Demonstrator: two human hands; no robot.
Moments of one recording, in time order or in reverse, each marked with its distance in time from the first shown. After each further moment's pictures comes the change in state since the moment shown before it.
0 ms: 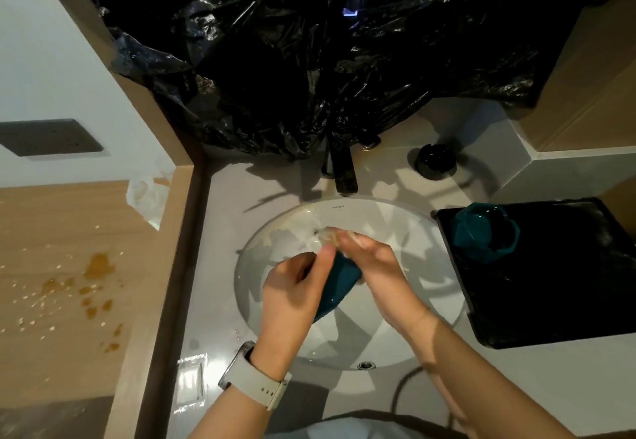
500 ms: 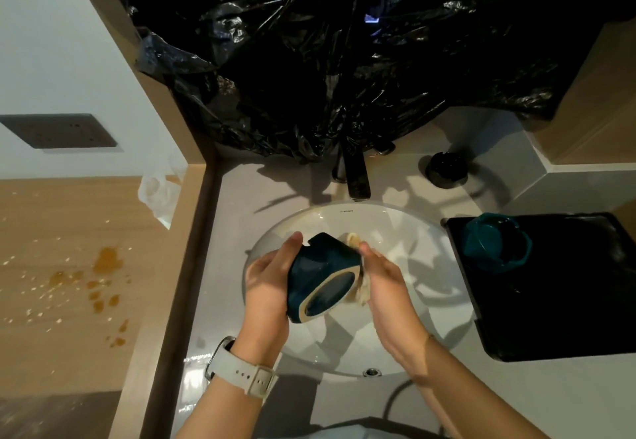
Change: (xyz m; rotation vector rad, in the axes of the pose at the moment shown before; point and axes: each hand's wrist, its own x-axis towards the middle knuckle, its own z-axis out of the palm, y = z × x) left_hand 0.021 -0.005 -0.025 -0.529 0.165 -0.250; right_hand -0.014 0.002 0.027 0.130 0.146 -0.071
